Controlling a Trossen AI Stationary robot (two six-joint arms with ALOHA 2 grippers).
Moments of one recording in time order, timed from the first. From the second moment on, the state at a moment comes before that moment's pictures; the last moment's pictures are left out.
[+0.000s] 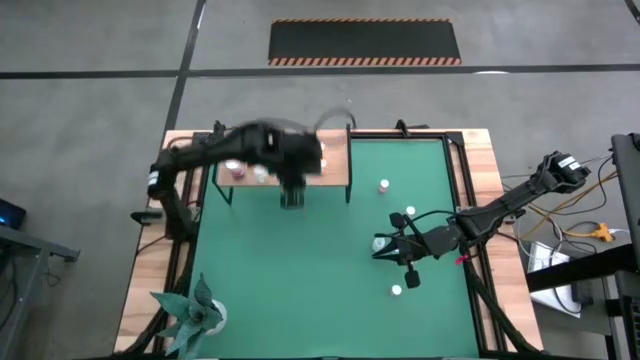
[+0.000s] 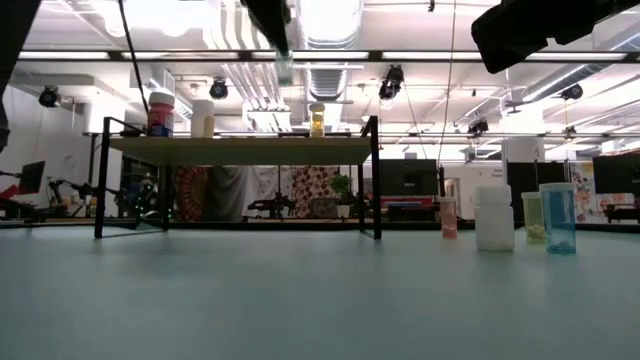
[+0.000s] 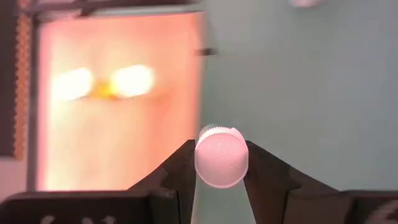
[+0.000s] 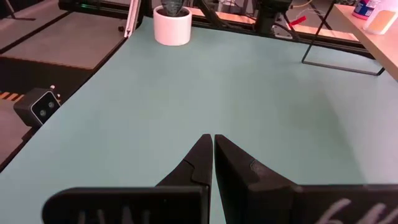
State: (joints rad) left arm 0.13 1.78 2.07 -1.42 -0.15 0.13; right arm 0.47 1.10 0.57 0.12 0.26 0.04
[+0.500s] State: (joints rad) left arm 0.52 1.79 1.91 -1.29 -0.03 0.14; right arm 0.47 1.10 0.57 0.12 0.26 0.07
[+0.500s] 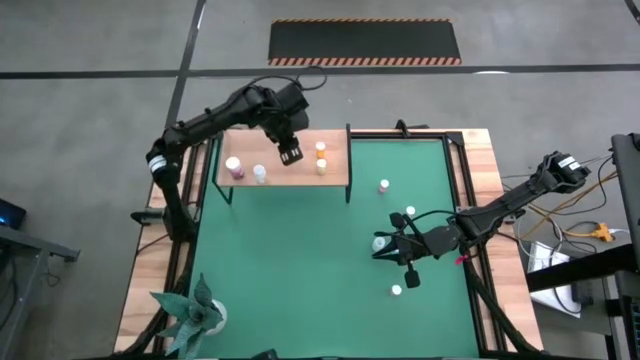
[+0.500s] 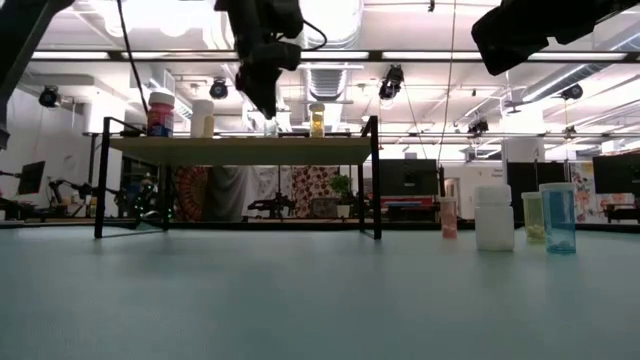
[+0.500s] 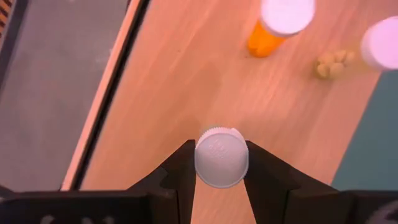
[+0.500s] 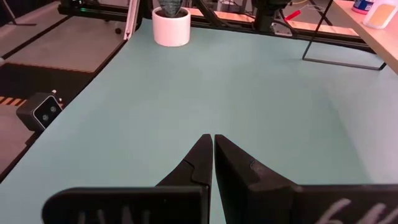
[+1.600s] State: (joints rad) left arm 0.46 1.80 1.85 -1.24 -0.07 0.11; right arm 0.47 1.10 0.57 0.12 0.26 0.10
